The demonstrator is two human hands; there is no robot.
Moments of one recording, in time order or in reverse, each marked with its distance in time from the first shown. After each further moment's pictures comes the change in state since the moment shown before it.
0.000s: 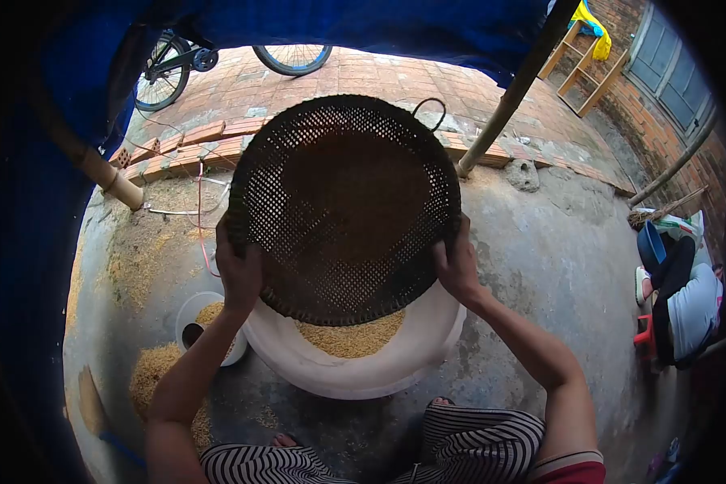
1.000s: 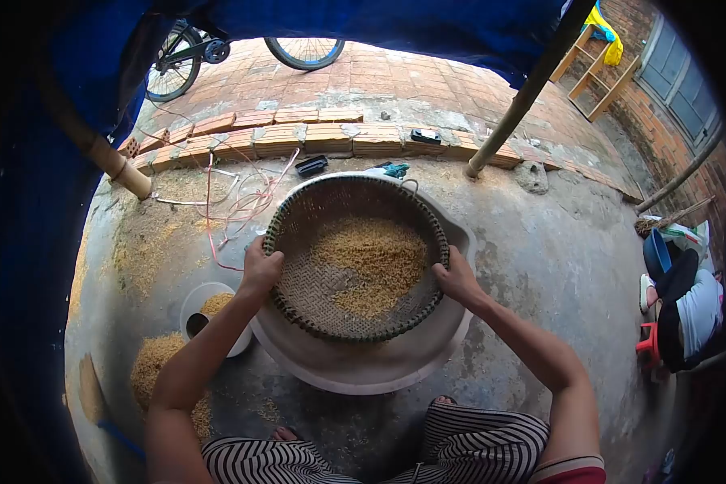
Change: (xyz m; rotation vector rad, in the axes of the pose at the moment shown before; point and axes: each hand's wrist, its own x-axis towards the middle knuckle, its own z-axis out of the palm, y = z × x) left_hand -0.016 -0.063 -0.003 0.036 -0.290 -0.588; right_hand -0.019 0.038 0.013 -0.156 -0.340 0.321
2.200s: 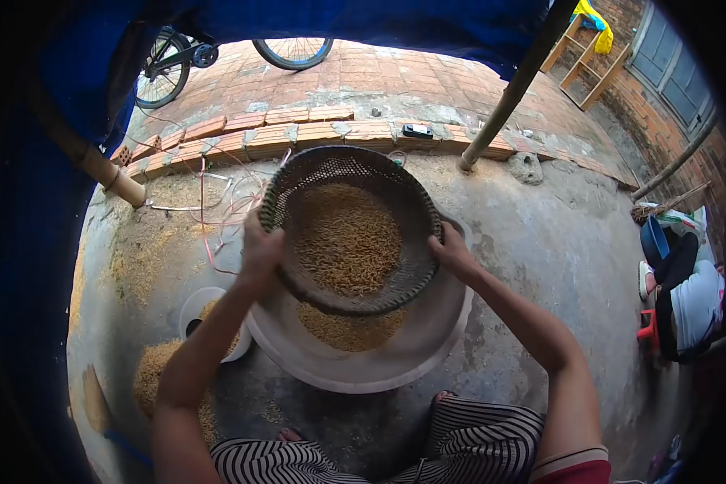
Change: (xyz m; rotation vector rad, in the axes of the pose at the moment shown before) left_hand 0.021 0.032 0.013 0.176 0.165 0.239; right_hand 0.044 0.018 0.002 0.189 0.057 -0.076
